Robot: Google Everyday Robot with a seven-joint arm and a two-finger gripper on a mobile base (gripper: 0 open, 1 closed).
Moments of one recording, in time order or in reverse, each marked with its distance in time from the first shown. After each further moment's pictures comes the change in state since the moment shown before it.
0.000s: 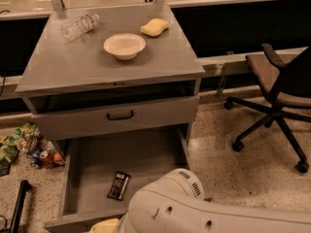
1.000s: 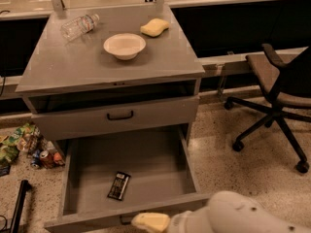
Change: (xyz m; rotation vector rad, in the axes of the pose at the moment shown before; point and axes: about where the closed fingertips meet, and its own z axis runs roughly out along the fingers) arm 0.042 0.076 0.006 0.239 -0.058 0.236
